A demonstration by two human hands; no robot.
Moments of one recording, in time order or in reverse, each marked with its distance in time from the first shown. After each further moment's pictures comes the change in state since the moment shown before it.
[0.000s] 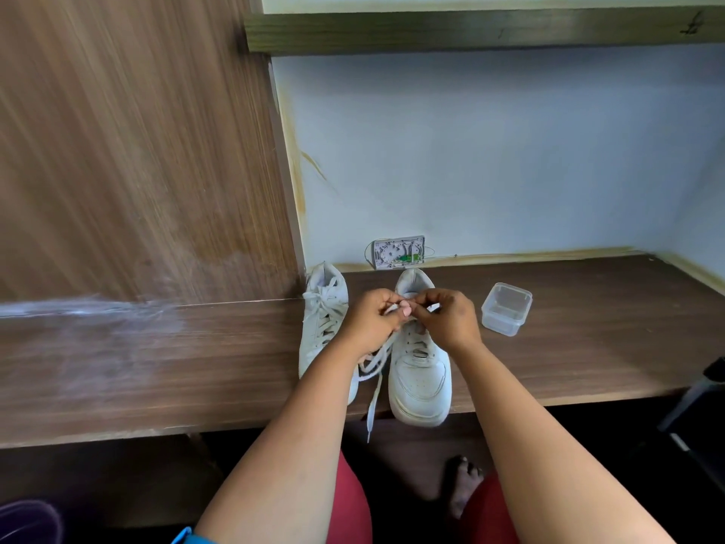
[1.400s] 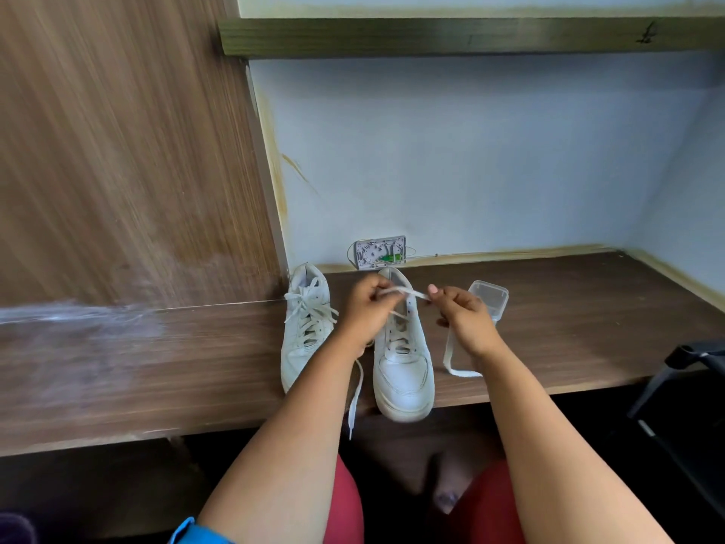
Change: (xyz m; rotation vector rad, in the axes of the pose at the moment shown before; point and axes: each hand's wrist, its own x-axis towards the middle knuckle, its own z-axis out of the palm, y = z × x) left_hand -0.003 0.026 0.022 -0.171 0.108 0.002; right_hand -0.019 0.000 -0.050 0.313 -0.037 0.114
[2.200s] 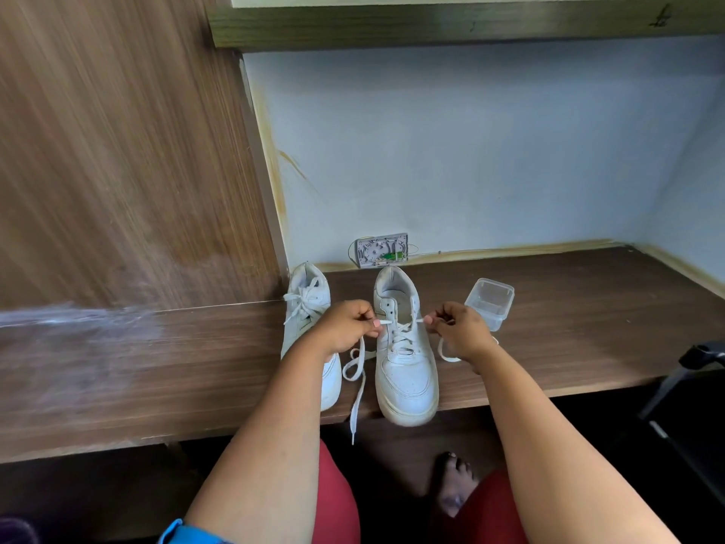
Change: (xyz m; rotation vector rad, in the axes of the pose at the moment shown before) left_hand 0.024 -0.043 -0.042 0.333 -0.283 -0.157; right_hand 0.031 0.052 -0.006 -0.396 0.019 0.163
